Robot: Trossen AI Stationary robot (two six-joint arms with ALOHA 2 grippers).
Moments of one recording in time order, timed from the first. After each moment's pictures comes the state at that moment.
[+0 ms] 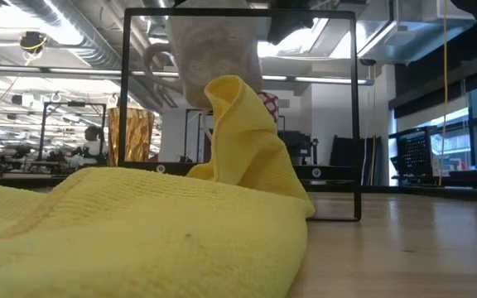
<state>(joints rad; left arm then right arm) 0.04 1.71 1.64 -1.05 0.15 -0.06 -0.43 1.90 2.36 -1.29 0.19 -0.01</state>
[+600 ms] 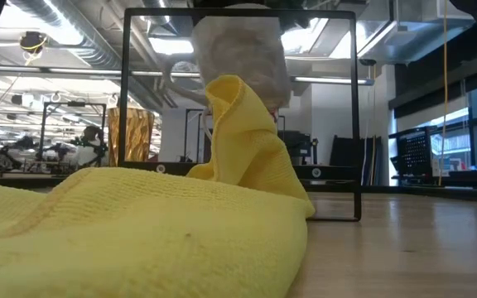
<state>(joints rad) 0.03 1.82 1.71 -1.01 0.15 -0.12 -0.46 1.90 2.36 -1.15 0.15 0.02</state>
